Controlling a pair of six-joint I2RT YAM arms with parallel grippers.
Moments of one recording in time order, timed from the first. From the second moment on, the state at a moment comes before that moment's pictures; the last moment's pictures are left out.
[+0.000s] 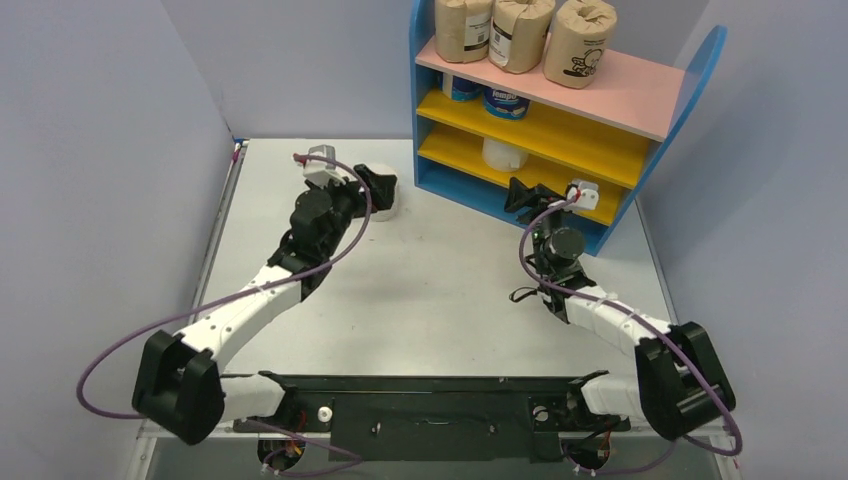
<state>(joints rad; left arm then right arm) -0.52 1.18 0.82 0.32 -0.18 -0.58 0.36 1.31 0.56 0.96 0.33 0.34</state>
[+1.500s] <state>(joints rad) -0.42 2.19 1.89 0.55 0.09 -0.35 0.60 0.46 0.22 0.19 0.47 0.50</state>
